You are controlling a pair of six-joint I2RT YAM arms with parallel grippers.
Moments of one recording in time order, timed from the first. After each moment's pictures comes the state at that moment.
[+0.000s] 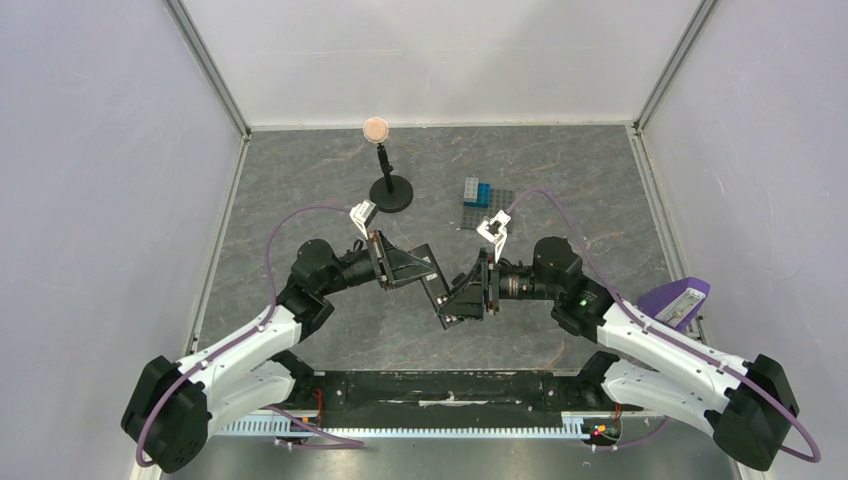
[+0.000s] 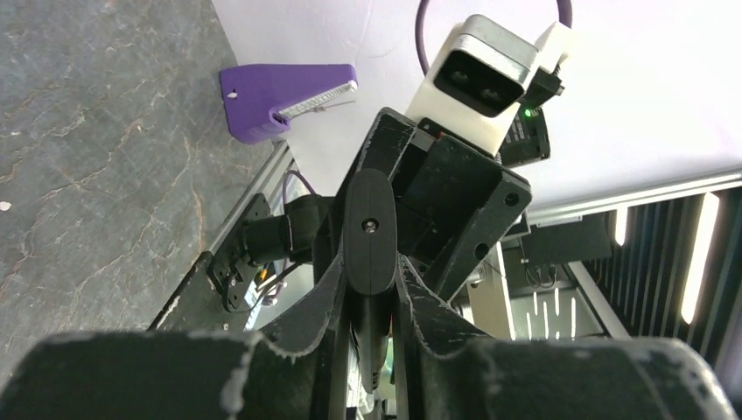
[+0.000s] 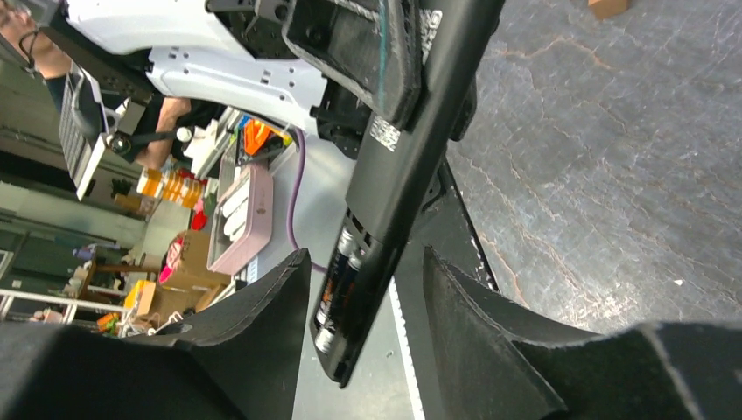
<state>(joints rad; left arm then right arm) -0.61 0.95 0.42 0.60 0.64 -1.33 0.79 0.93 0.58 0.23 -0.67 0.75</state>
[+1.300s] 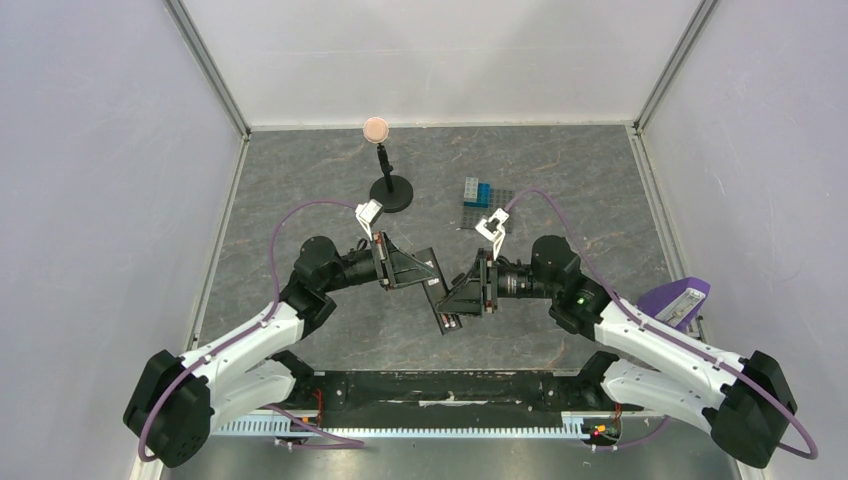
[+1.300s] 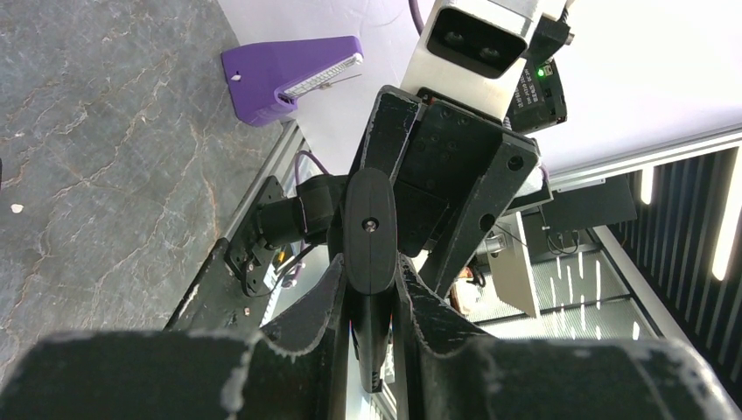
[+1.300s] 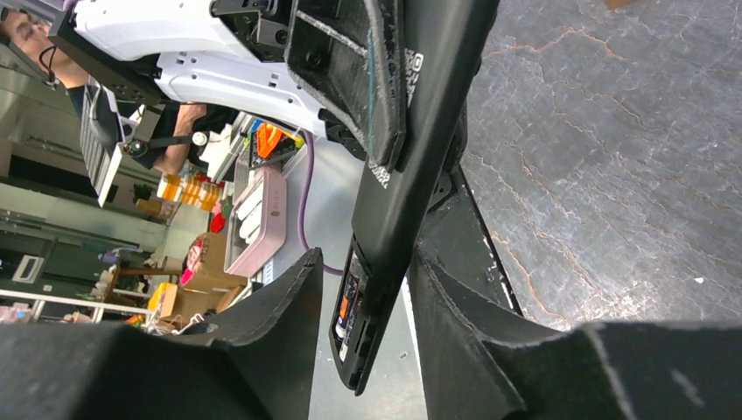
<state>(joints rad) -0.61 0.99 0.45 0.61 0.72 -1.24 0.79 0.95 0.58 0.24 -0.70 0.78</state>
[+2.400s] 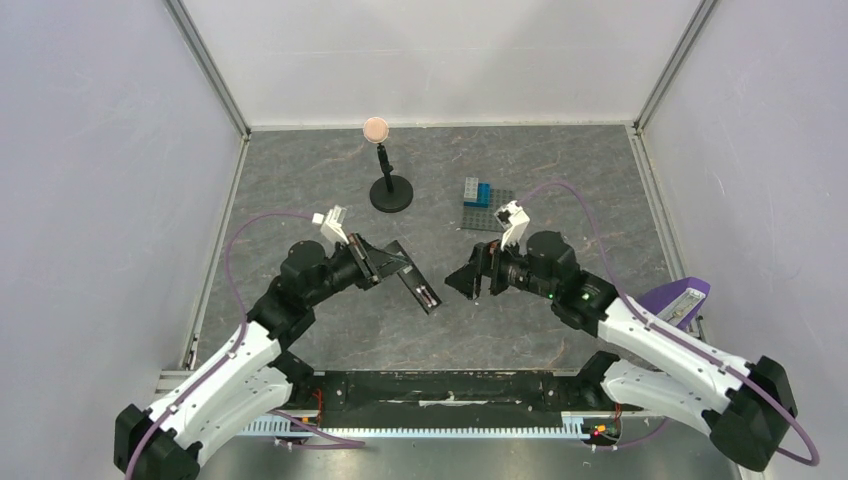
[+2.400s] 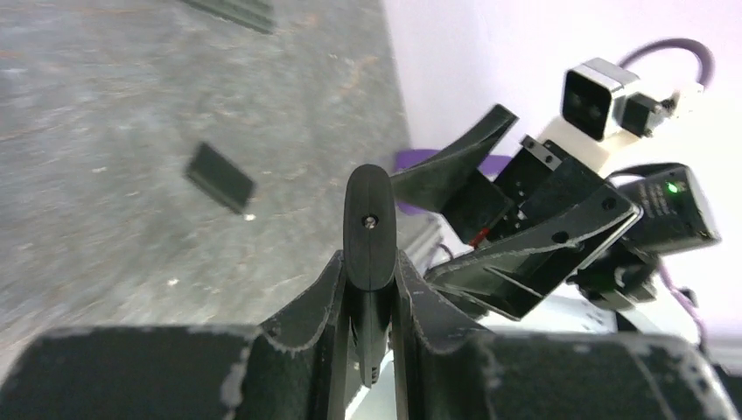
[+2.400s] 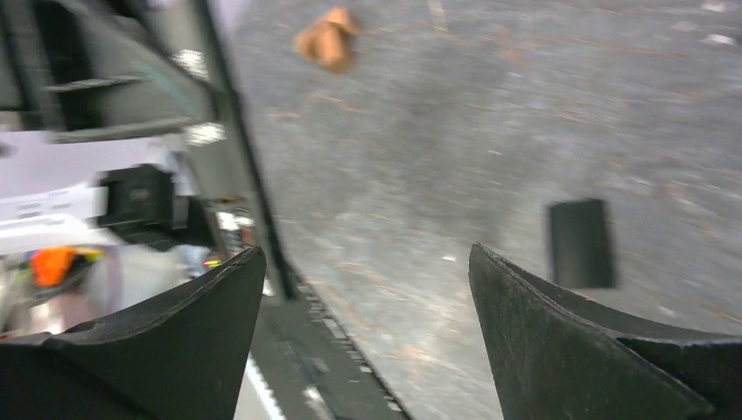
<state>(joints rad) -0.57 0.75 0.49 0.09 0.36 -1.04 0.76 0.91 0.62 0.01 -0.28 0.63</state>
